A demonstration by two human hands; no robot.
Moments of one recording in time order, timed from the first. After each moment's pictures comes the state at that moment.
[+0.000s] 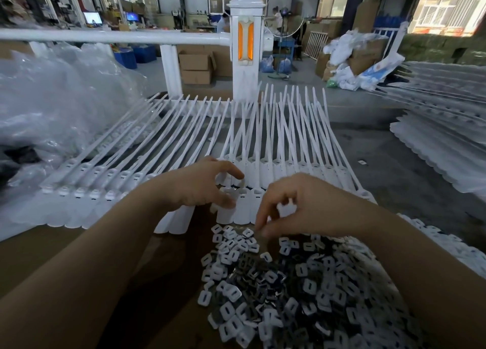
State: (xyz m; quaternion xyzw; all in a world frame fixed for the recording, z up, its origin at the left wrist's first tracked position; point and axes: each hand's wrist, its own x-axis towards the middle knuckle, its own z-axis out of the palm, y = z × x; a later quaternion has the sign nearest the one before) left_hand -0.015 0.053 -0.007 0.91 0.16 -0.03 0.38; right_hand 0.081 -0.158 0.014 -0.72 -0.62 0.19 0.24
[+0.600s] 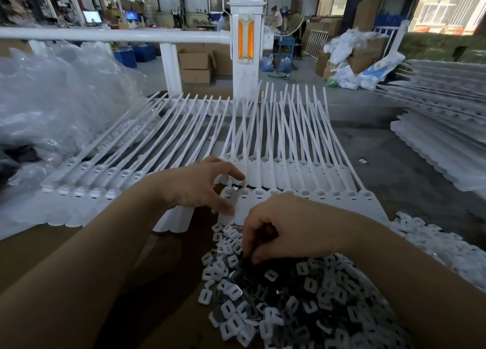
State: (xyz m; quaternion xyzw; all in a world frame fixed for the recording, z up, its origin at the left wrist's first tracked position) left_hand -0.018 0.060 -0.004 0.92 0.12 -0.06 0.36; right_hand 0.057 -0.147 0.009 -0.71 -0.64 0.24 0.15
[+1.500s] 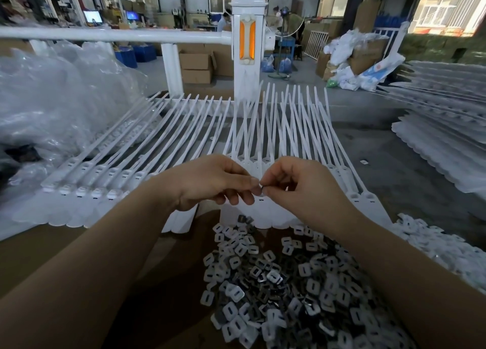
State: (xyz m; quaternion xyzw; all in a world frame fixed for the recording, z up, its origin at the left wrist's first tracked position) left_hand -0.013 0.035 0.012 0.85 0.11 -0.05 0.52; right_hand 0.080 -0.141 -0.007 -0.76 -0.47 0.03 0.44
